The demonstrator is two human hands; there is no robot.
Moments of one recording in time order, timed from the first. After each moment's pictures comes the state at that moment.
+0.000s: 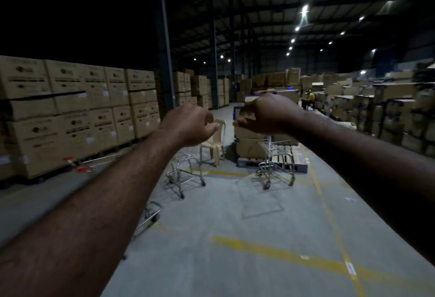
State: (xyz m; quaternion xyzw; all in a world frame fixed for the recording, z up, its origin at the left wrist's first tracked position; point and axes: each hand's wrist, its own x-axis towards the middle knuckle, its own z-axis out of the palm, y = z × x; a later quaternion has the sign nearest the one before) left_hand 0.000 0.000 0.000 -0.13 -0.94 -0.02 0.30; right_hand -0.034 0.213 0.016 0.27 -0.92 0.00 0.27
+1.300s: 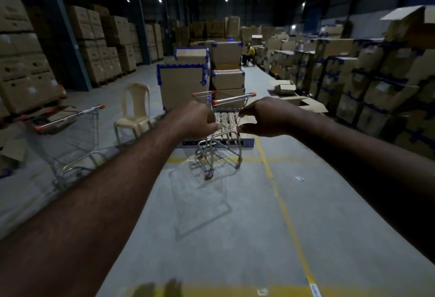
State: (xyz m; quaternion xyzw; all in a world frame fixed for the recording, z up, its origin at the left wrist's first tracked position) left_hand -0.874 0.278 -0.107 -0.28 -0.95 -0.08 0.10; right_hand -0.836 0.488 -0.097 0.13 -0.99 -0.05 0.10
